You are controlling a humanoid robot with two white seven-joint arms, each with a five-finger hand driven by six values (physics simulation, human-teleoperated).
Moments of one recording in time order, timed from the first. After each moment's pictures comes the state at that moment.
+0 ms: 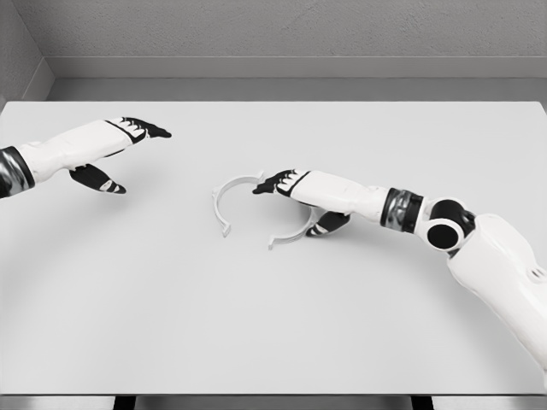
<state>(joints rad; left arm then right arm) -0.50 0.63 -0.24 -1.31 -0.41 -0.61 -0.61 -0.59 -0.43 0.71 -1.23 0.38 -0.61 0.36</state>
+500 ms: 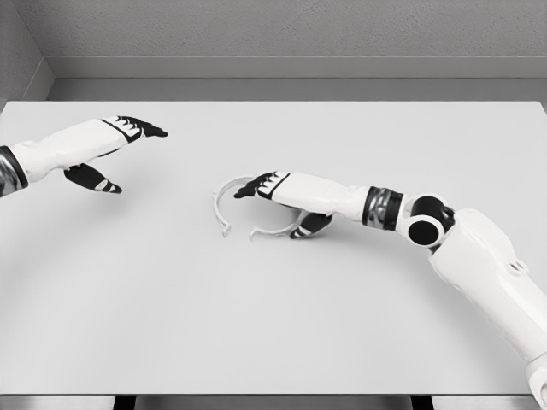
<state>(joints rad) -0.49 0.65 -0.24 -1.33 -0.39 -0.61 -0.61 -0.62 -0.38 0.75 -1.21 0.38 -0.61 0.37</state>
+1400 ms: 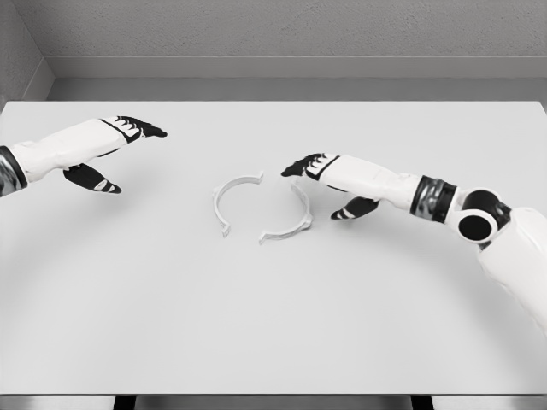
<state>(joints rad) -0.49 0.65 -0.24 -1.33 -0.39 -0.61 -0.61 -0.59 -0.51 0.63 -1.26 0.38 -0.61 0.37</state>
